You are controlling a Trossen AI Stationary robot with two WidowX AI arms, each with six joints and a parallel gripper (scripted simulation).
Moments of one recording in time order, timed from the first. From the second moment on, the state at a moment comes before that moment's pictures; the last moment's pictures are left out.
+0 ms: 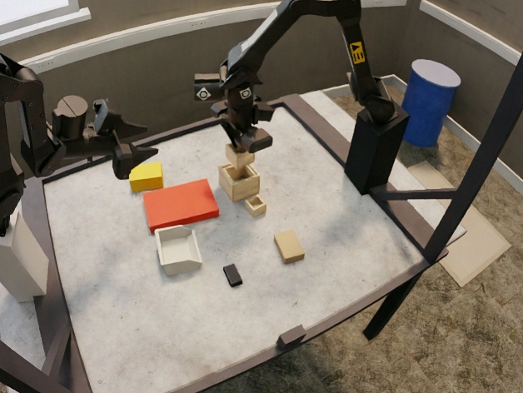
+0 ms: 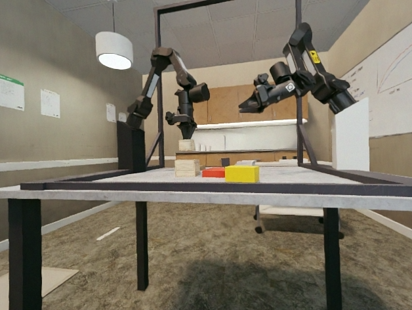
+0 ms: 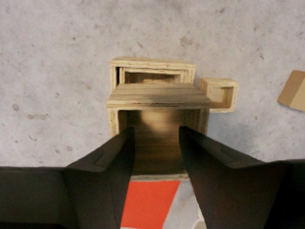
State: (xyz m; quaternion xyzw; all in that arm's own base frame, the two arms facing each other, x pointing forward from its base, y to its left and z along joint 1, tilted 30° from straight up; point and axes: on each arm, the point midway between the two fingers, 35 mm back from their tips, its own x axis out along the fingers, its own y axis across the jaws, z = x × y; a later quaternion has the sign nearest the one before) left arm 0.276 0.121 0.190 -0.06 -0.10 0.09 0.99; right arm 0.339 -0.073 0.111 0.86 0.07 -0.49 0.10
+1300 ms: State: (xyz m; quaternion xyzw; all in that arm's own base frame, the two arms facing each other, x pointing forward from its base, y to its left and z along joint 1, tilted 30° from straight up) left arm 0.276 0.121 0.190 -0.06 -0.10 0.09 0.99; right arm 0.356 -0.072 0.082 0.86 0.06 -0.50 0.07
